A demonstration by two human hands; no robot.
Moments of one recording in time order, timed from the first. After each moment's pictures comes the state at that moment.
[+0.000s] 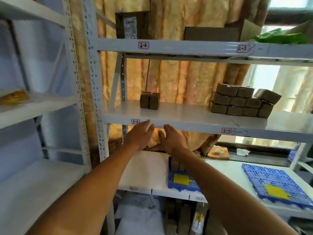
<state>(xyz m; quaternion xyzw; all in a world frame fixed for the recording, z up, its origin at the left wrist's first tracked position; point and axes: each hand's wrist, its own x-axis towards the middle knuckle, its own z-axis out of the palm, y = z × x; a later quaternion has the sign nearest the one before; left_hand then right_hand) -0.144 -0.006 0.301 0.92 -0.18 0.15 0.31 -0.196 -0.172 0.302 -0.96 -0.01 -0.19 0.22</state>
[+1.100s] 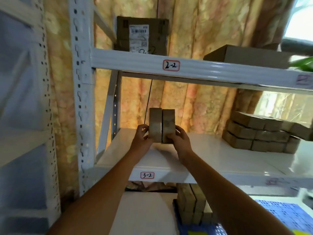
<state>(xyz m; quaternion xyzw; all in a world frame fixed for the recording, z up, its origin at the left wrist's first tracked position) 0.127 0.005 0.358 0.65 -0.25 0.03 0.72 0.052 -0.157 0.377 -0.65 0.05 -0.26 0.71</state>
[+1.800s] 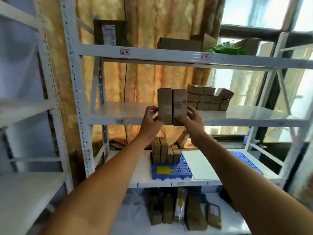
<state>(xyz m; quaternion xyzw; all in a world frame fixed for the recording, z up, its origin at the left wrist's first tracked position) -0.242 -0.075 0.352 0.60 -0.31 0.06 0.74 -0.327 -0.240 0.362 -0.66 0.00 -0.33 0.68</state>
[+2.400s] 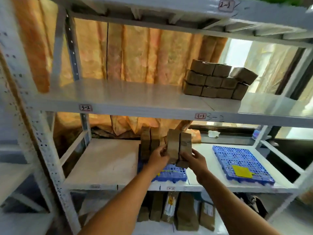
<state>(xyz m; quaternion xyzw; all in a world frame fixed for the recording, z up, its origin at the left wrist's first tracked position) -0.131 -0.249 0.130 0.74 -0.17 -0.11 0.65 -0.222 -0.402 0.149 -0.69 0.23 -0.18 0.67</state>
